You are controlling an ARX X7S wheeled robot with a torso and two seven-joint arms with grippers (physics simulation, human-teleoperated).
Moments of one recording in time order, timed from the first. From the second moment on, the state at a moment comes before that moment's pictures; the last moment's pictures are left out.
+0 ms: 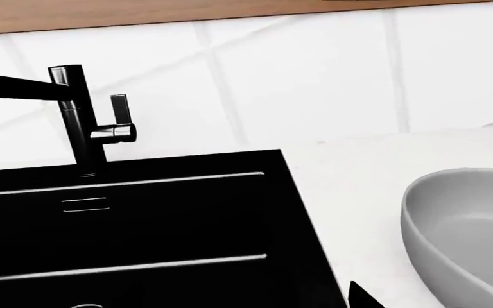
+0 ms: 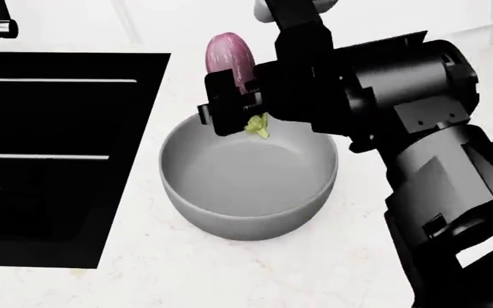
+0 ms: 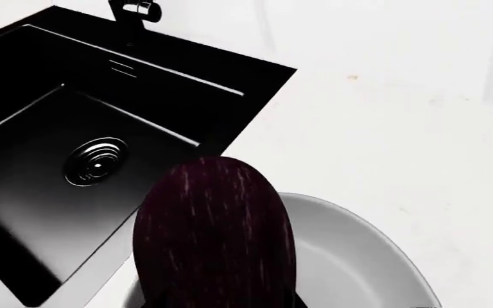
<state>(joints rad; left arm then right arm) -0.50 -0.46 0.06 0.32 -0.53 -0.80 -0.17 1.66 0.17 -1.15 1.04 1.17 0.78 -0.30</state>
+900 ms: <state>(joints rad) -0.47 -0.46 0.06 0.29 -0.53 -0.76 -0.17 1.53 0.02 -0.54 1.31 0.48 0.81 -0.44</state>
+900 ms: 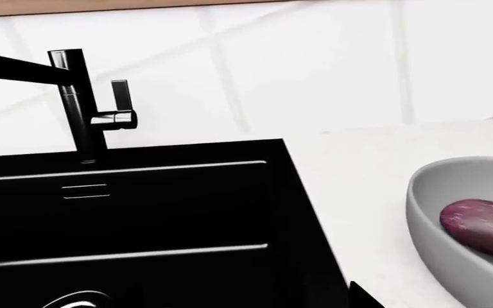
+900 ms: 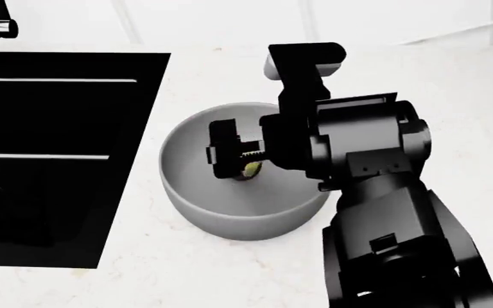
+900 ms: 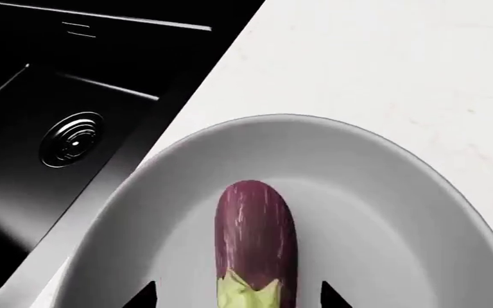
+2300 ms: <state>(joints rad) -0.50 -0.47 -0.03 0.48 -0.73 -0.94 -0.25 0.50 0.39 0.28 -0.88 0.71 1.41 0.12</state>
